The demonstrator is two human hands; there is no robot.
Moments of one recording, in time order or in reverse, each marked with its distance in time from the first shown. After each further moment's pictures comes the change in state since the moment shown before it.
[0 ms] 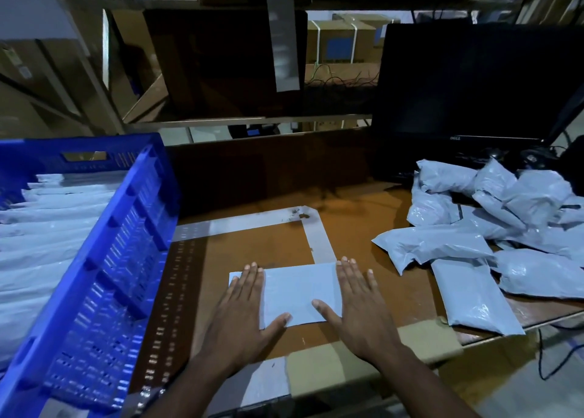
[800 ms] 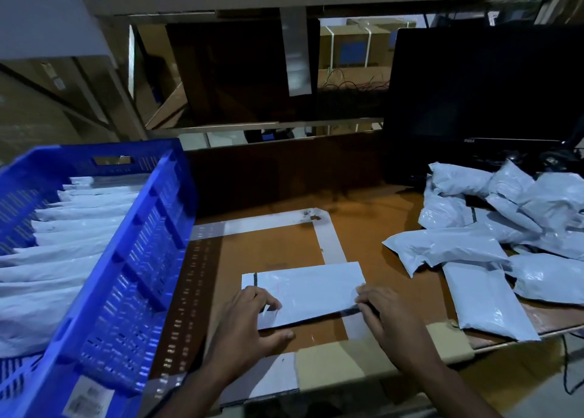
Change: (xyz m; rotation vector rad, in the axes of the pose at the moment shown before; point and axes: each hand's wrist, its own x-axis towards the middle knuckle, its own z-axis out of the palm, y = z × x) left_hand -0.031 0.002 -0.025 -0.372 0.156 0.075; right_hand -0.034 0.027 -0.024 0.346 0.175 -0.146
